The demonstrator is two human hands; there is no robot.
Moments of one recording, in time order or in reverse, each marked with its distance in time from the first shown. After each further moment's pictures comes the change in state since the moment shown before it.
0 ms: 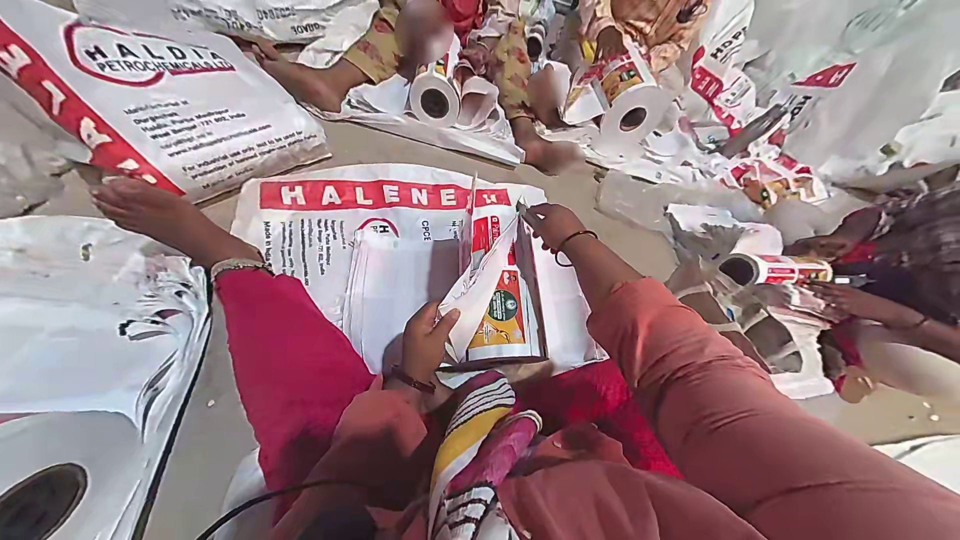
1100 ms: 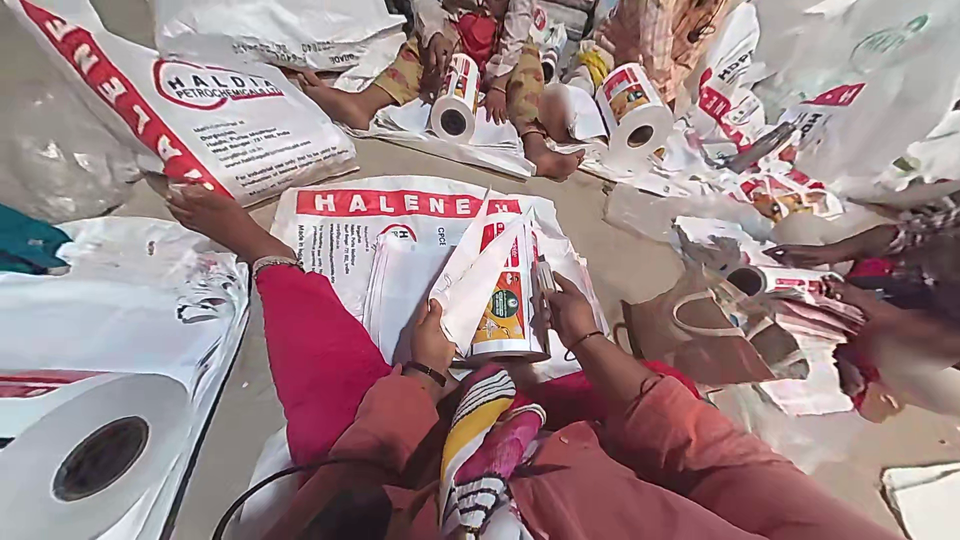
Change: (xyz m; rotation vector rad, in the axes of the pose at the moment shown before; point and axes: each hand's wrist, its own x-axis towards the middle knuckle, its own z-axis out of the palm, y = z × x) left_hand -0.004 -0.010 0.010 -0.647 0.276 -0.267; right_hand -0.132 0.033 0.089 1.140 0.151 0.132
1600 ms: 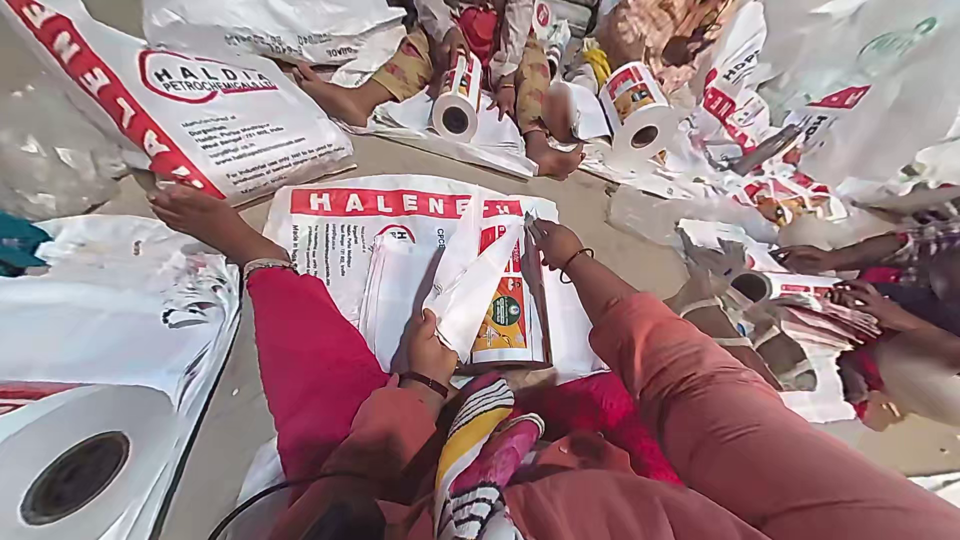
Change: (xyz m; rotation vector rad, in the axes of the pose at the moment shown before) left_hand 0.005 -0.009 -0.001 -0.227 0.131 -0.147; right_hand 0.120 -0.080 0.028 -1.072 -0.148 -0.134
